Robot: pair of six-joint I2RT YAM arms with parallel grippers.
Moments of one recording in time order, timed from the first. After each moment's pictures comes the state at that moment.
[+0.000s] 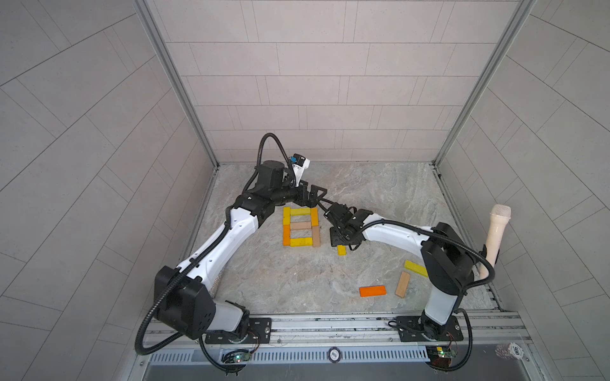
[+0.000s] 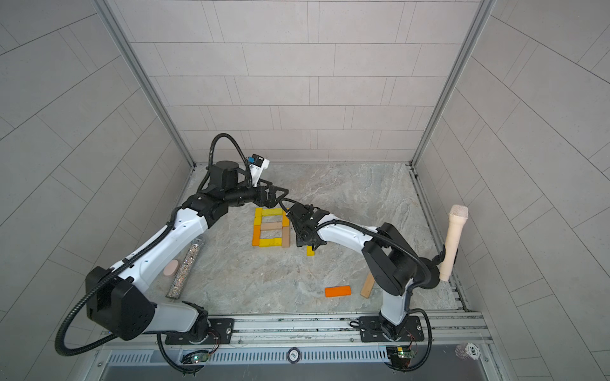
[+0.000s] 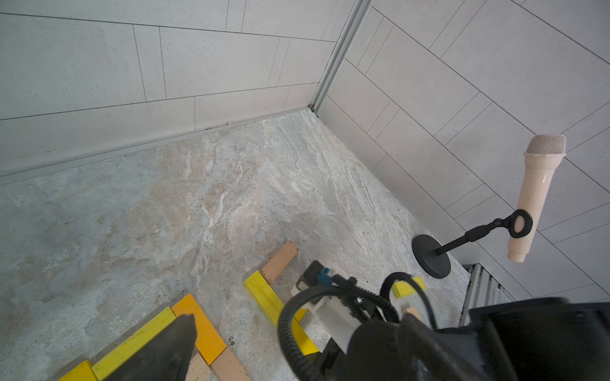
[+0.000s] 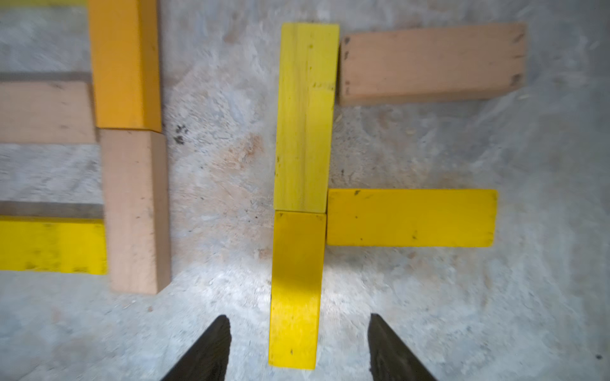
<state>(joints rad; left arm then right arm) -0.40 1.40 1.24 -0.31 0.50 -0.16 0.76 1.74 1.24 -0.71 0.20 0.69</state>
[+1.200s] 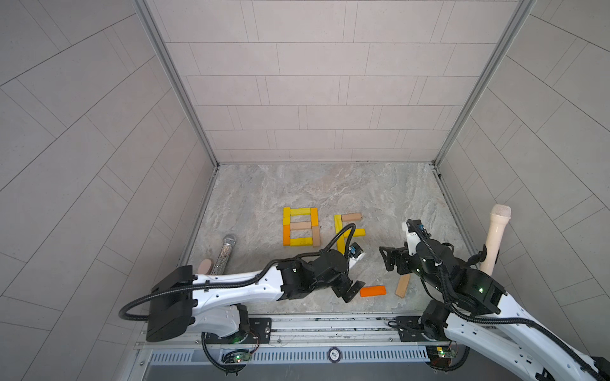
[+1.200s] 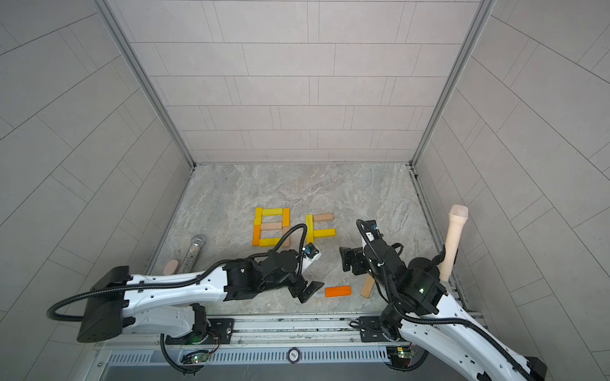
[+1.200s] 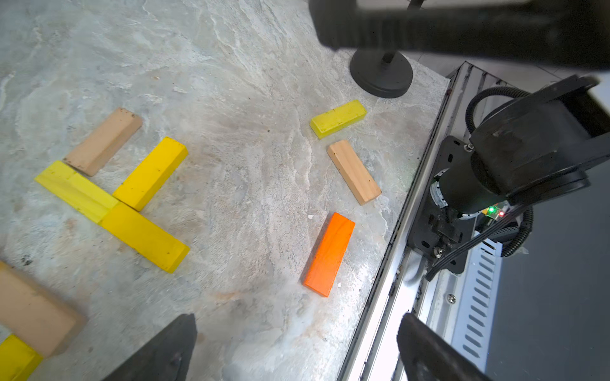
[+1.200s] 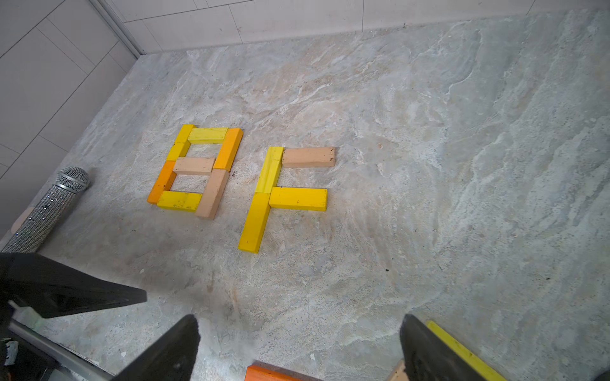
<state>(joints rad) -1.27 1.34 0.83 -0.18 -0.12 -0.26 0.76 0.55 0.71 -0.82 0.30 0.50</state>
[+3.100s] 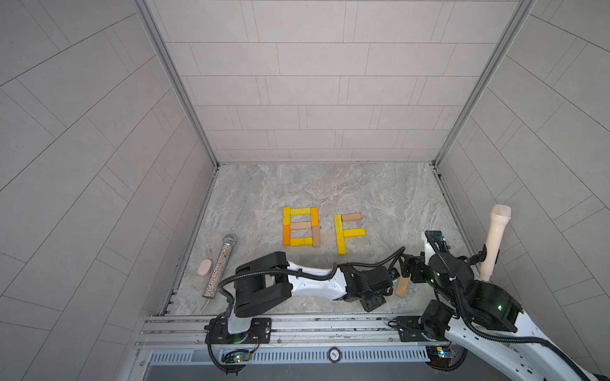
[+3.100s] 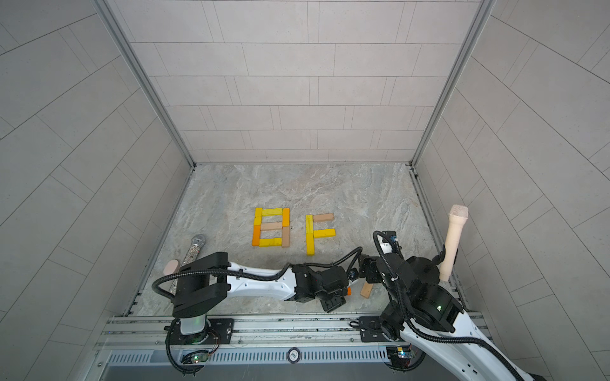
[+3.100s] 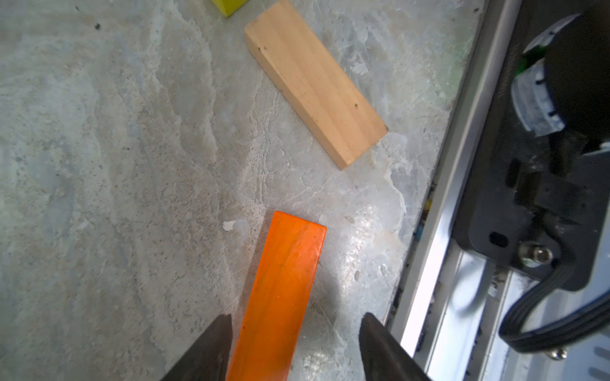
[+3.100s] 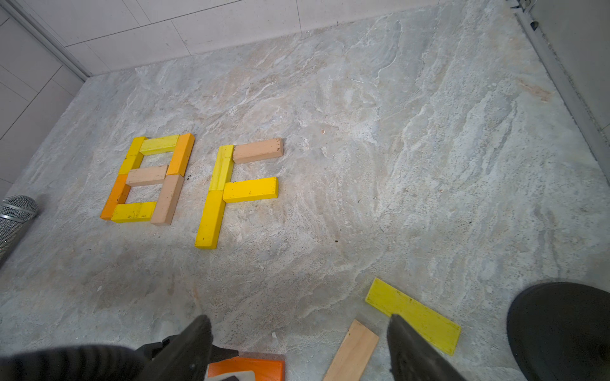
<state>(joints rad) -1.36 1.91 1.19 -0.30 -0.07 -0.16 0.75 0.37 0.67 -0.99 0.42 0.60</state>
